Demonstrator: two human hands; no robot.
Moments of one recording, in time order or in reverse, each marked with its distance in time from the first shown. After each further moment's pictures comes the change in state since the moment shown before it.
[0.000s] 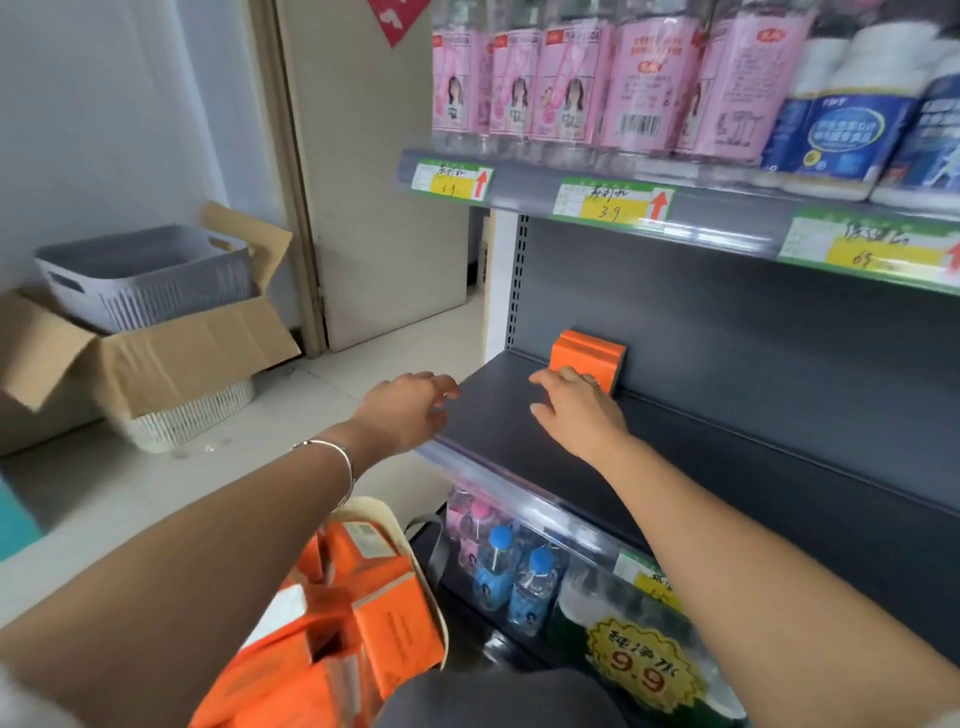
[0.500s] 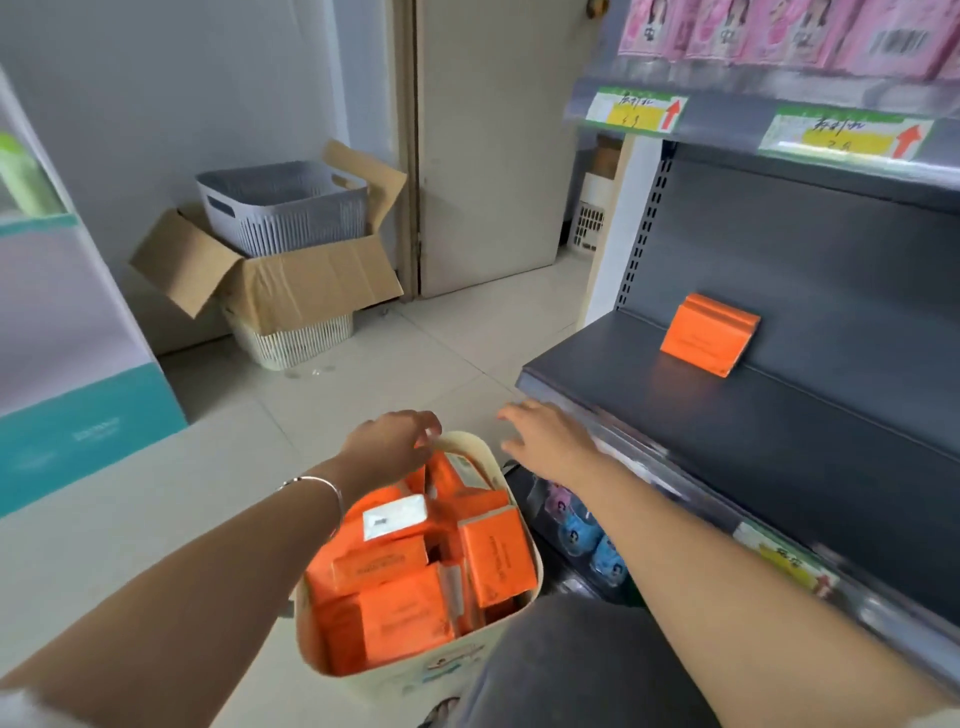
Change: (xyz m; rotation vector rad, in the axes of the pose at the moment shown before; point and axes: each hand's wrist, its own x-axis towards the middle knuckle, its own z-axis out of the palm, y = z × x) left_hand -0.136 -0.111 0.049 -0.067 -0.119 -0.289; right_hand -0.035 -0.142 0.095 0.005 -0.279 -0.324
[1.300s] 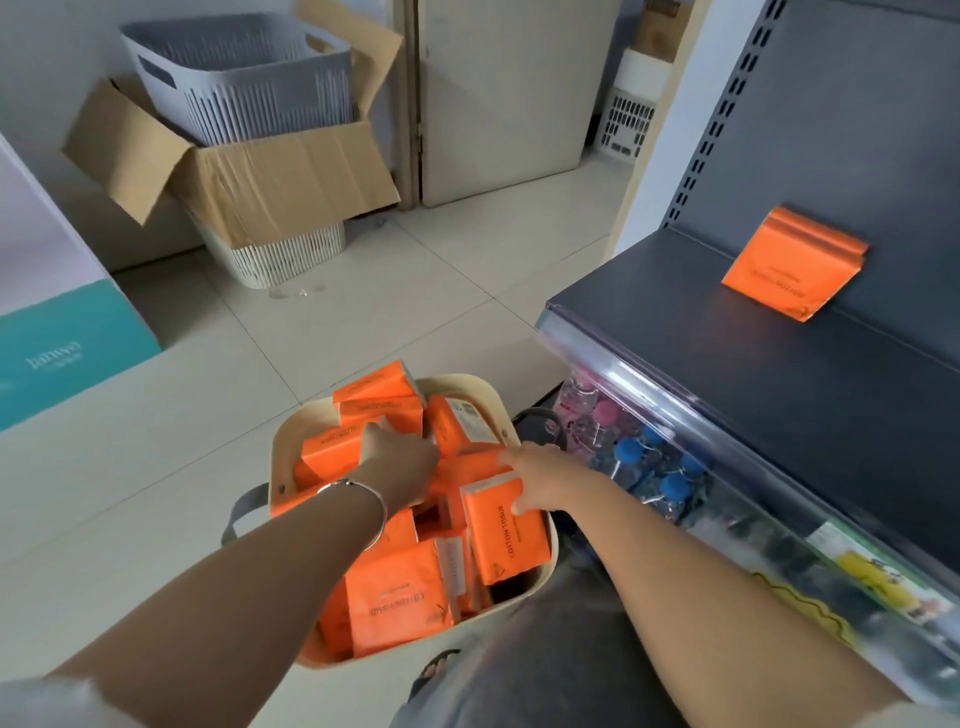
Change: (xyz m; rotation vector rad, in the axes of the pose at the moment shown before) left_hand 0.044 -0.010 0.102 0.574 -0.420 -0.129; right_hand 0.035 0.030 0.126 0.030 -0.558 0.021
